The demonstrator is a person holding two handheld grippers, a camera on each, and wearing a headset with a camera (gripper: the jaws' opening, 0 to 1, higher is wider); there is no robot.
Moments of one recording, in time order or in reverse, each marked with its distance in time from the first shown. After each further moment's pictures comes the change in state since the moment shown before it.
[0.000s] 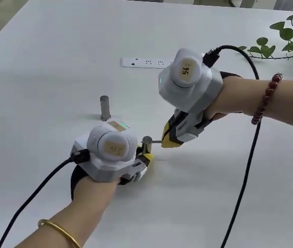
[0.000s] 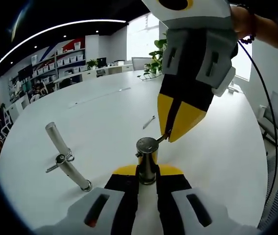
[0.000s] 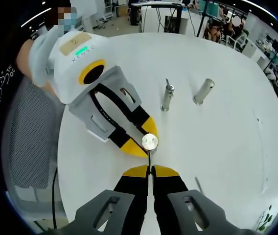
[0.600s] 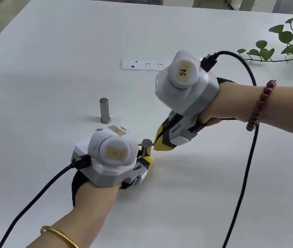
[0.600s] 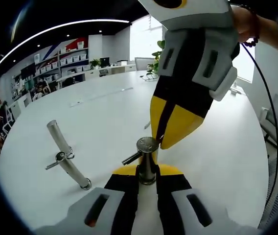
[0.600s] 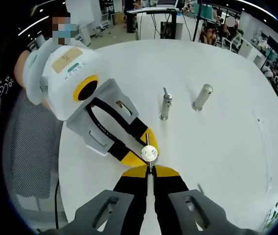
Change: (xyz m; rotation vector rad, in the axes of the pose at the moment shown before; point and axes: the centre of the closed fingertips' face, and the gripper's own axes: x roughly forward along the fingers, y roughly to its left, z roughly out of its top) left arm -0.001 0.001 0.000 -0.021 -0.006 0.026; right arm 0.005 0.003 0.016 0.055 -0.074 0.004
